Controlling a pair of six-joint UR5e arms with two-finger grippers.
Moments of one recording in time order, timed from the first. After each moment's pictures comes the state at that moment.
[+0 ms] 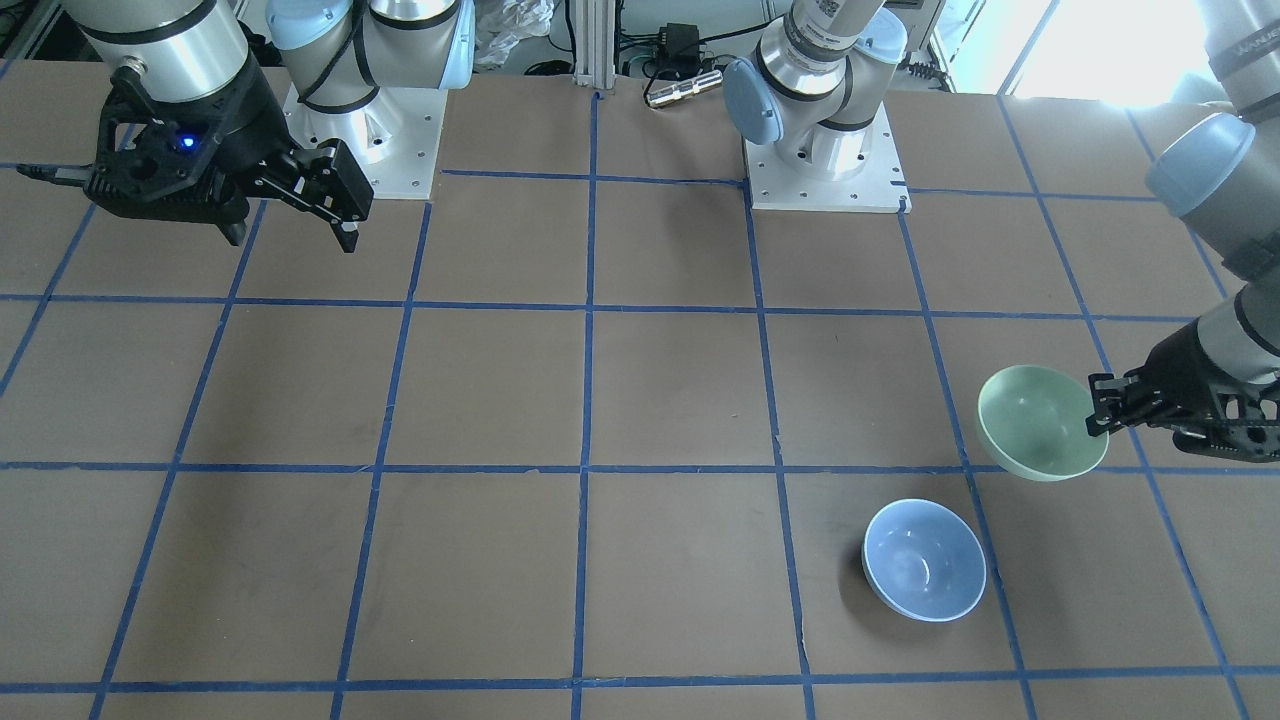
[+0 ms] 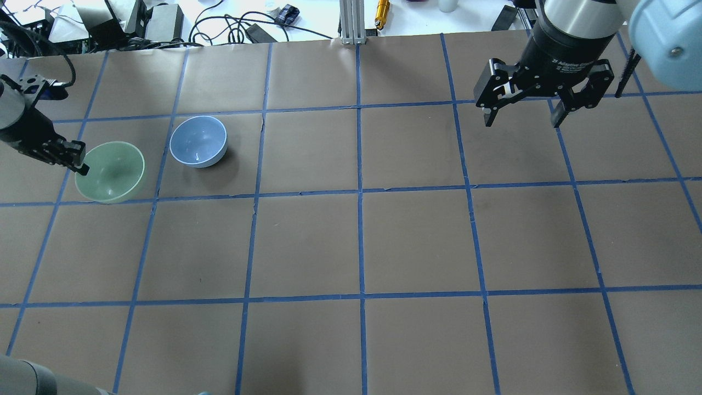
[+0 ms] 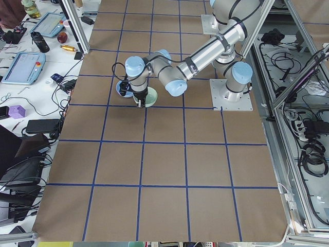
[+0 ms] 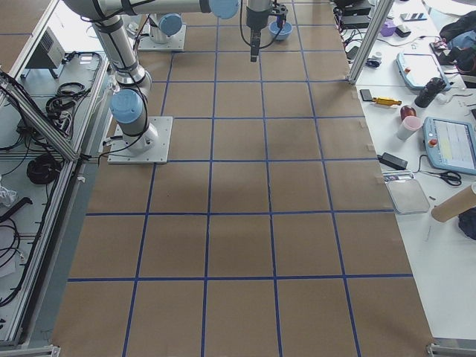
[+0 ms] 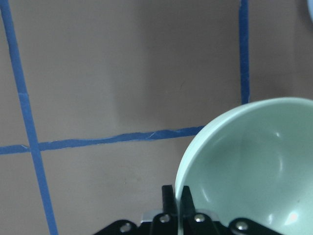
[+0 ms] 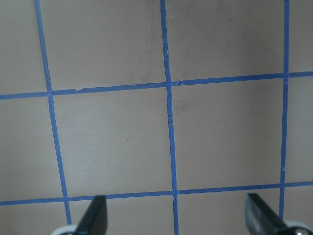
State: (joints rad) left arm -1.07 -1.88 -1.64 -1.24 1.56 0.63; right arm 1.57 -1.57 1.53 -1.51 -1.56 0.06
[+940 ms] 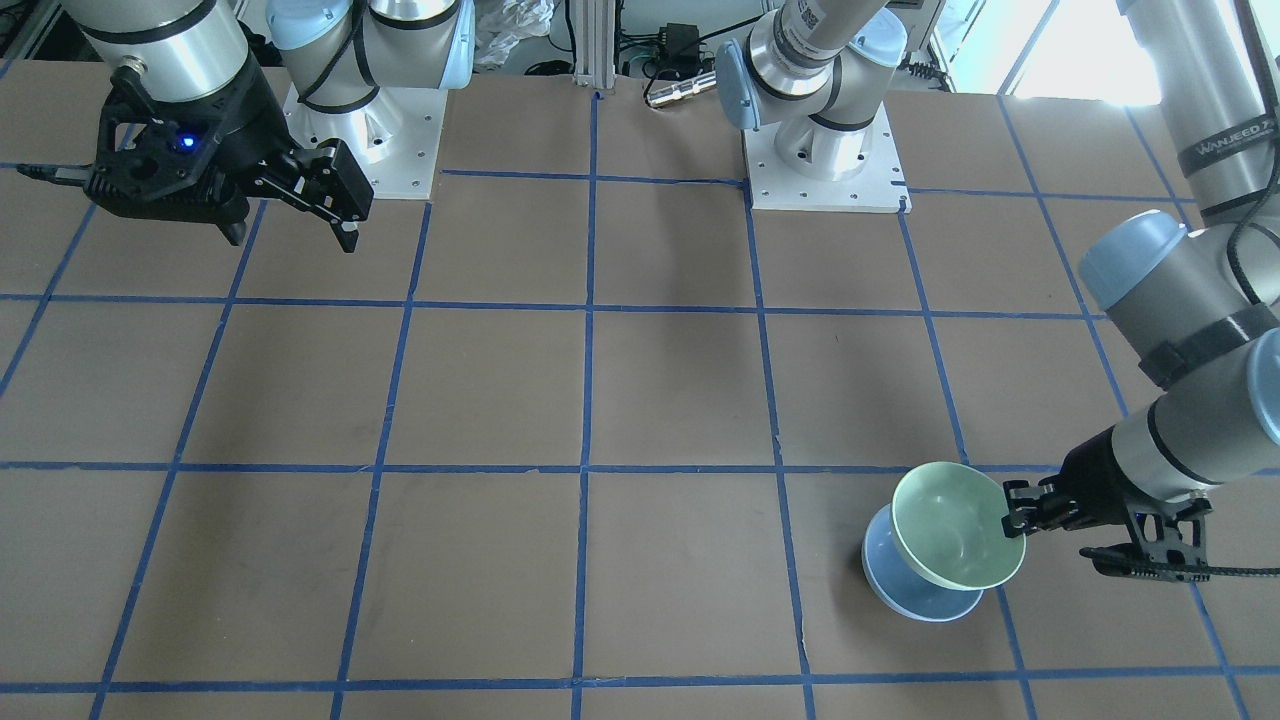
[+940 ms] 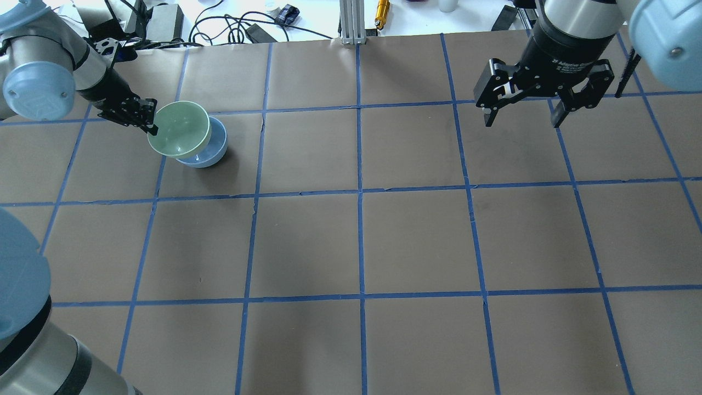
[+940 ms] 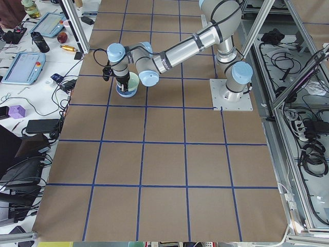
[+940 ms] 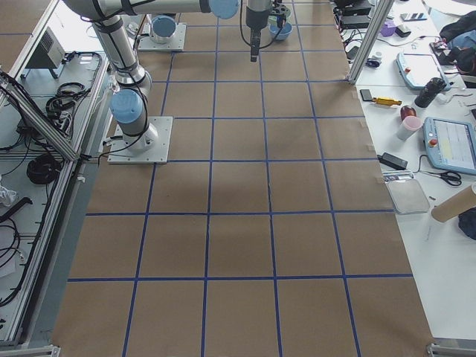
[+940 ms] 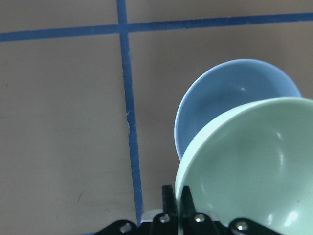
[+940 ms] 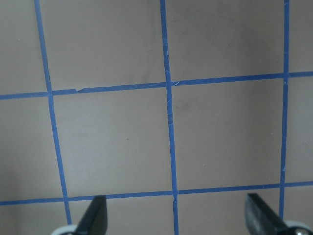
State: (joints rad) left arm -1.22 -2.05 -1.50 -1.18 1.45 0.40; right arm 1.57 -1.57 1.53 -1.51 -1.56 0.06
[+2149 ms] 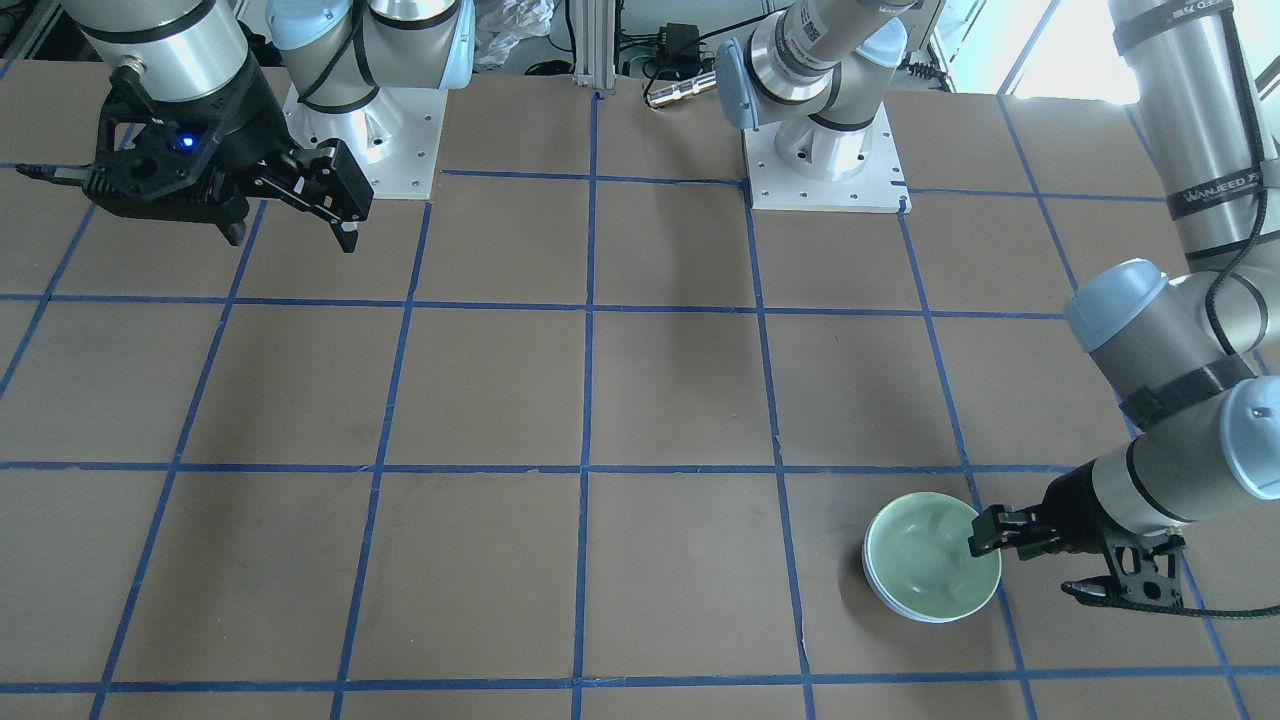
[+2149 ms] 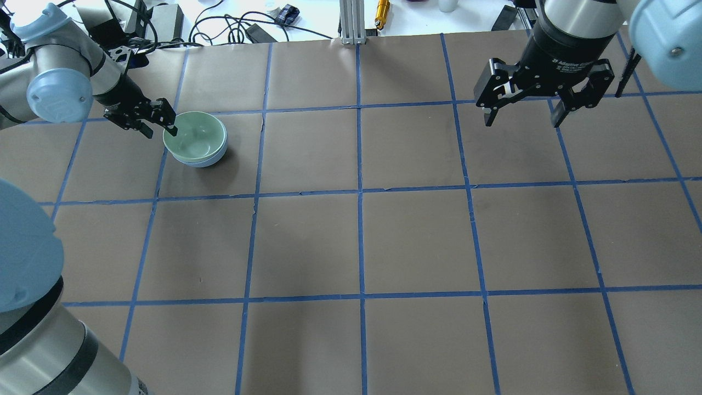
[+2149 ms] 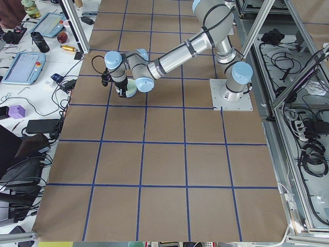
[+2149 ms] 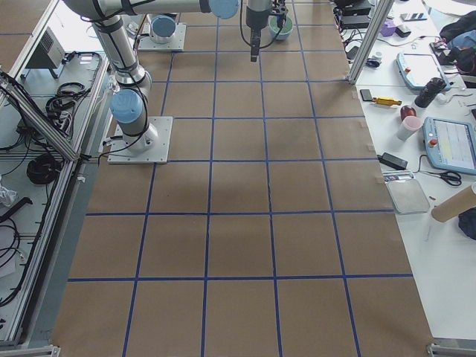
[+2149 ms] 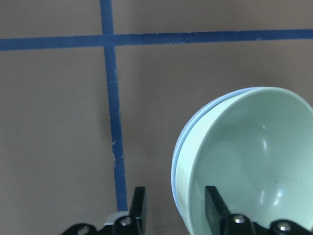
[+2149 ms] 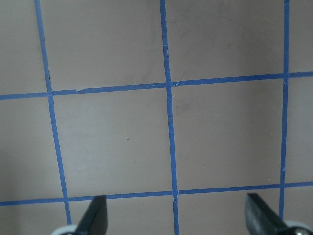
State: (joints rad) left arm -1.24 -2.10 -1.48 -1.17 1.45 0.36; right arm 1.57 -1.57 1.53 -1.51 -1.56 0.06
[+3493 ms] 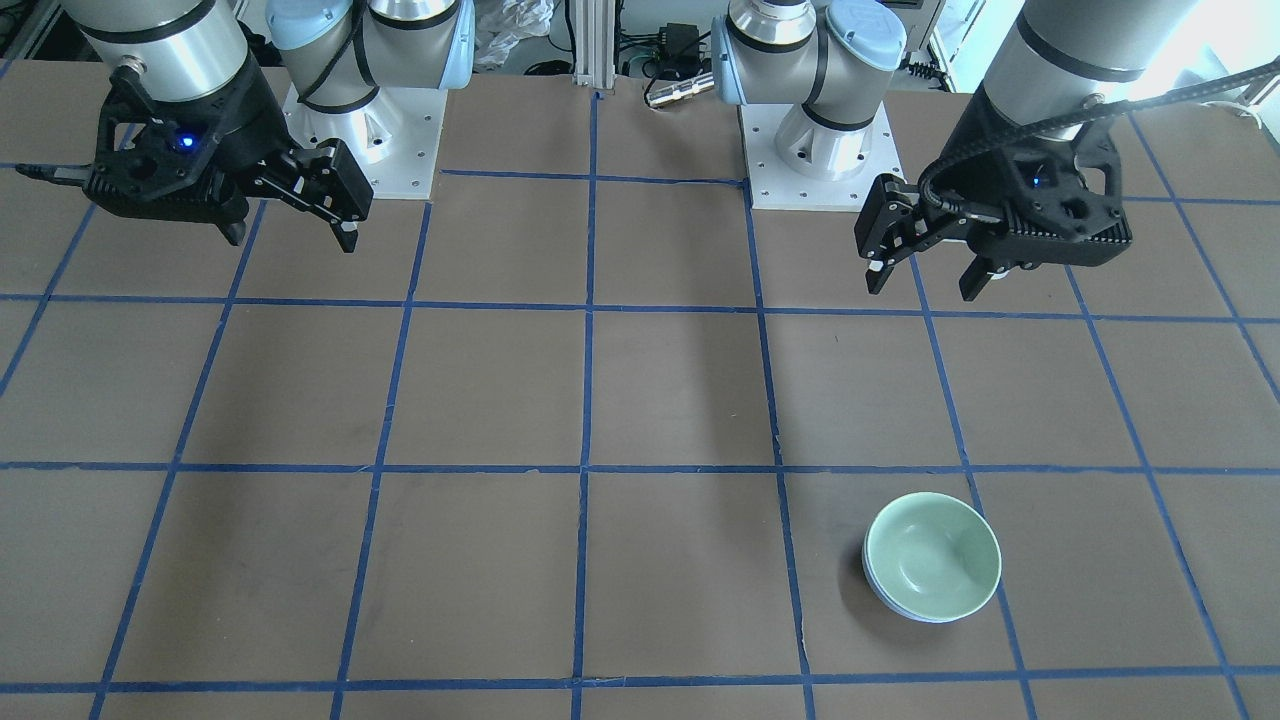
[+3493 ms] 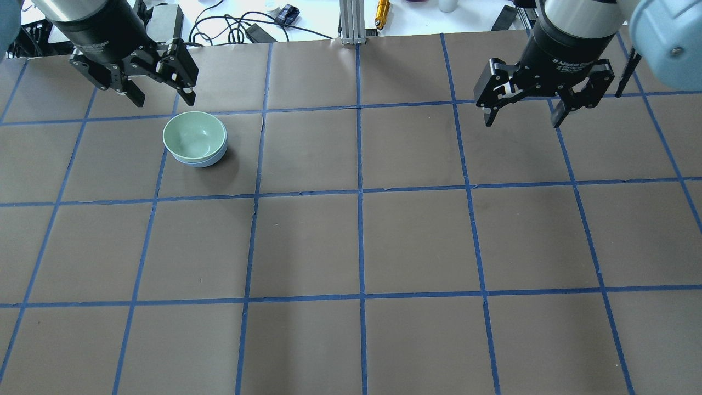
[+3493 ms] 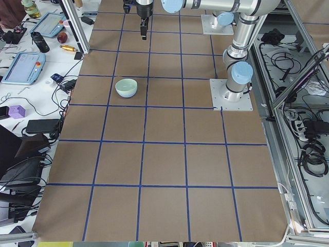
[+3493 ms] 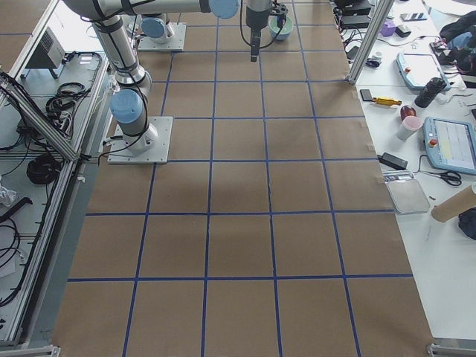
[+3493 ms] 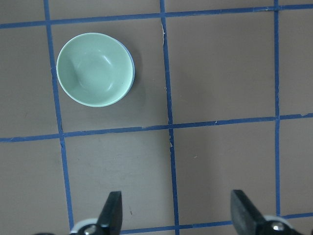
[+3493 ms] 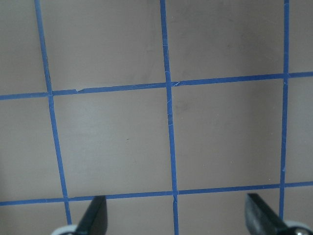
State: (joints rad) left arm -1.51 -1.63 -1.44 -1.60 1.55 0.09; right arm 1.57 -1.57 1.53 -1.51 -1.56 0.06
